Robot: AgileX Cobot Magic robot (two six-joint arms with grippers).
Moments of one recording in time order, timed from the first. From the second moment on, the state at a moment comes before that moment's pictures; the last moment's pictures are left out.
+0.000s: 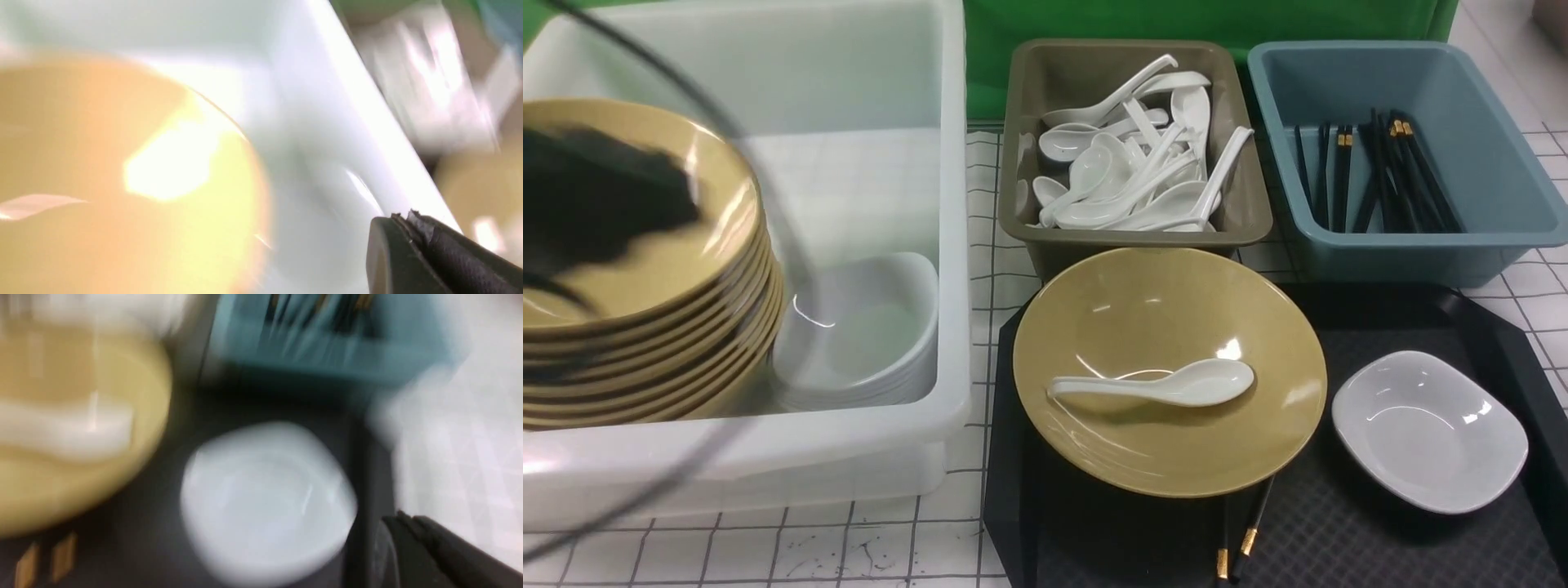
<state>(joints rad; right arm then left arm) 0.03 0.68 -0.56 0.07 0.70 -0.22 -0.34 1.01 -0.94 -0.05 0.67 -0.06</state>
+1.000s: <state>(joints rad) 0.17 0.78 -0.46 0.36 0.56 -0.45 -0.69 2.09 -1.62 -0.06 0.96 0.77</state>
